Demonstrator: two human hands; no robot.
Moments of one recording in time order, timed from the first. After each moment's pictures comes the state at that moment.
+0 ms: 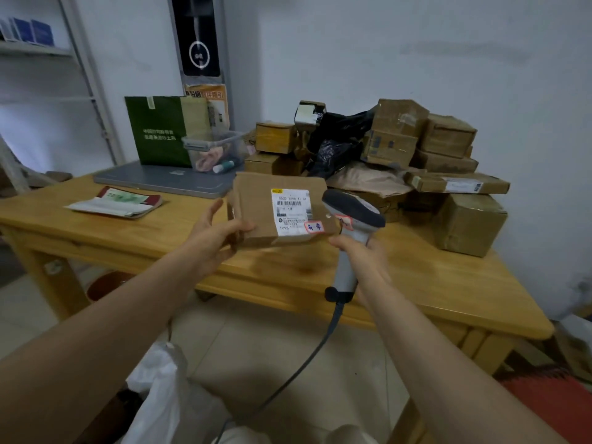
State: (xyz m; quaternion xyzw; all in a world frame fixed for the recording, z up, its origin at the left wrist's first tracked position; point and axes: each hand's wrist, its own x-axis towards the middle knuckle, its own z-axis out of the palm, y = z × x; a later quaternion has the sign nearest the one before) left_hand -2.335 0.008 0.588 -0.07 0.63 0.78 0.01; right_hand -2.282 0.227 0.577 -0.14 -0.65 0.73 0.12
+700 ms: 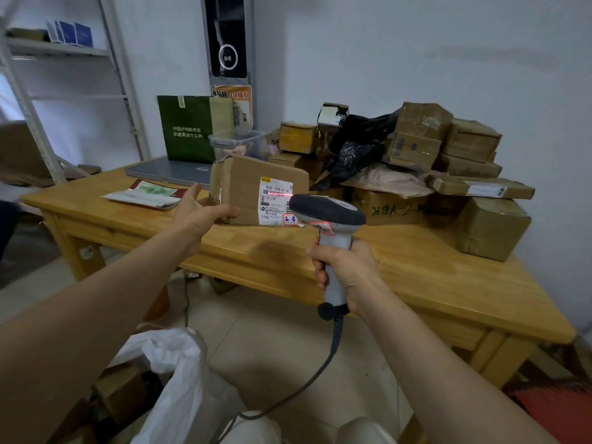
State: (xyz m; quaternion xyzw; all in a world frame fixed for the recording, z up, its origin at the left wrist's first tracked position) left_hand -2.334 -0.058 0.598 -0.06 0.72 0.69 -0.12; right_hand -2.246 0.174 0.588 -0.01 -0.69 0.72 0.02
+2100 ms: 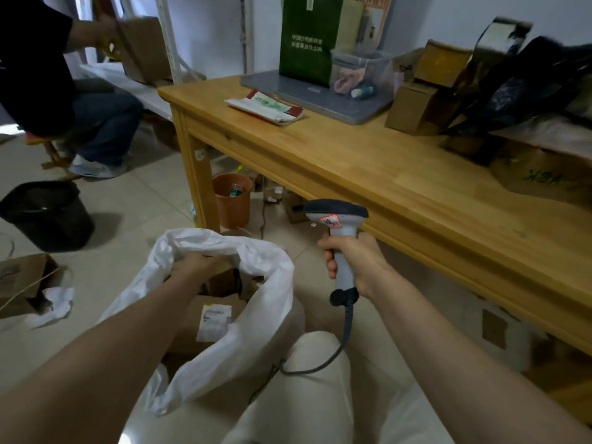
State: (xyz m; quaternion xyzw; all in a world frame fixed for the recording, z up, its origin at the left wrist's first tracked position) left_hand -2.241 -0.266 0.334 -0.45 0.80 0.41 0.03; right_hand -2.246 0.028 0.490 -0.06 -0.71 0.66 -0.22
